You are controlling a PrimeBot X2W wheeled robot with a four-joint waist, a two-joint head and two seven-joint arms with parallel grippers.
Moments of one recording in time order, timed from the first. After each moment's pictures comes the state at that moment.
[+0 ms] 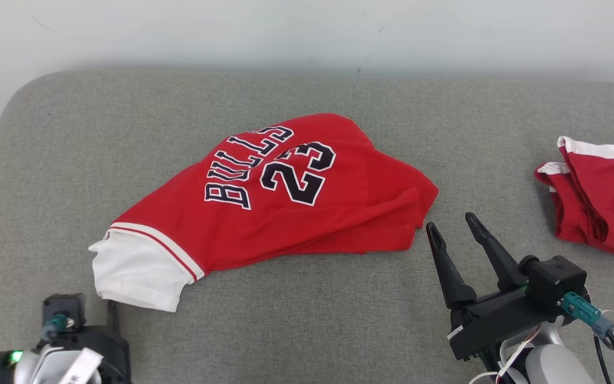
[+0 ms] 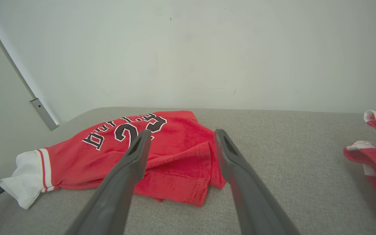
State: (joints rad) left arm -0.46 0.47 -0.88 0.64 -0.71 0.37 -0.17; right arm -0.11 -0.05 0.10 0.05 0.26 0.13 -0.09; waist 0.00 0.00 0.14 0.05
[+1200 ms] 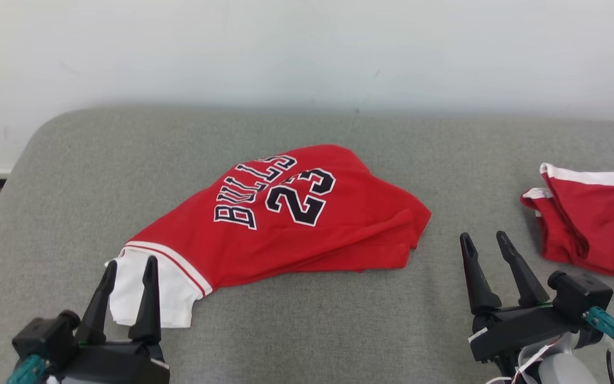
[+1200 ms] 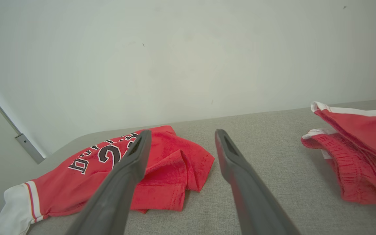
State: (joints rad) left arm -0.13 0.28 -0.36 0.12 -0.57 0.11 -0.26; right arm -0.12 -0.05 0.02 0.22 0.37 0.13 -0.20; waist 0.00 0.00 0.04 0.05
